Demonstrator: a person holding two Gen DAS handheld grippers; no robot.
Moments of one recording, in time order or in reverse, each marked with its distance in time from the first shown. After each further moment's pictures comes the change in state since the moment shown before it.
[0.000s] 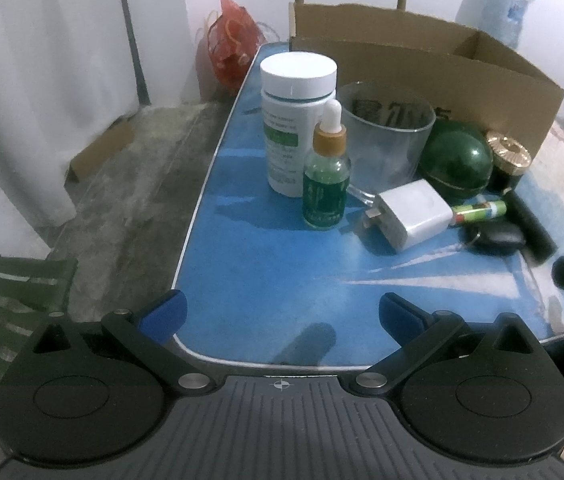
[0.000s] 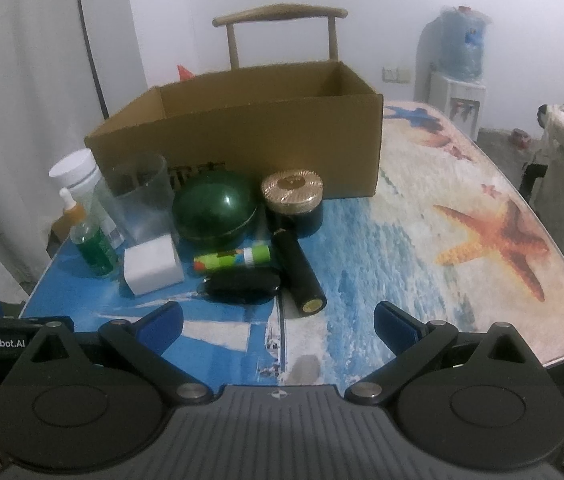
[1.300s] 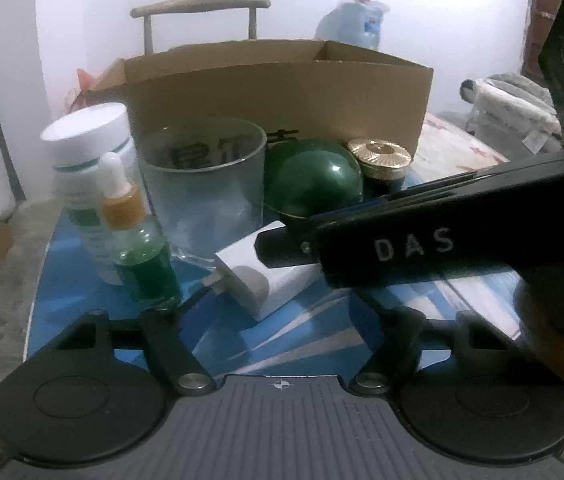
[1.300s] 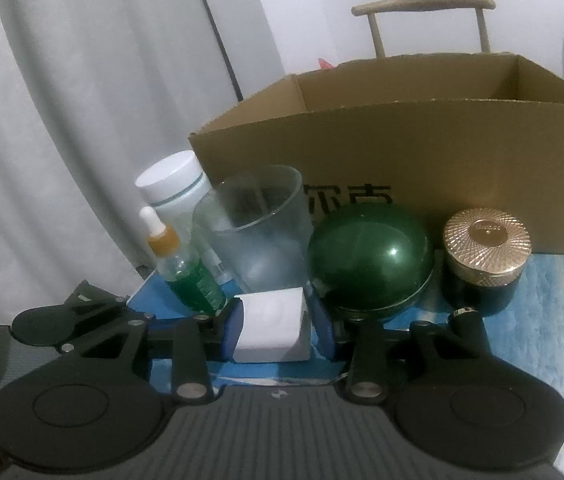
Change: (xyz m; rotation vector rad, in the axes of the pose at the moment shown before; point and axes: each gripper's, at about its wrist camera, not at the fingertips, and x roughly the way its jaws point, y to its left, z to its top) left arm 0.049 -0.054 0.001 0.264 -0.178 -0.332; right arm 0.089 0.032 0.034 -0.115 0.030 0.458
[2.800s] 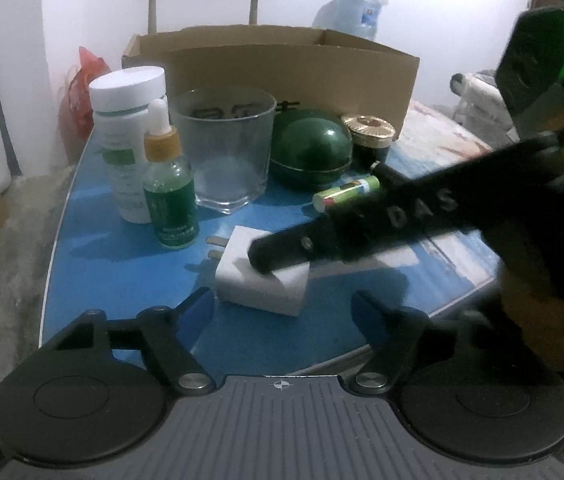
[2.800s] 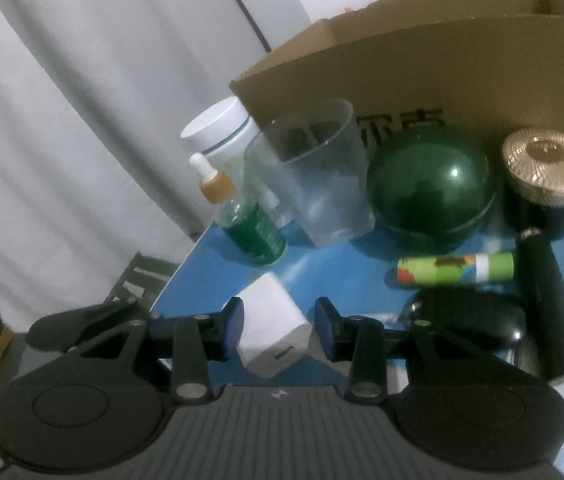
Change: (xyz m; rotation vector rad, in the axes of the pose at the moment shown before) left arm -0.044 0.011 -0.026 -0.029 0.039 -0.032; right arm 0.004 0.005 -0.017 0.090 0.135 0.164
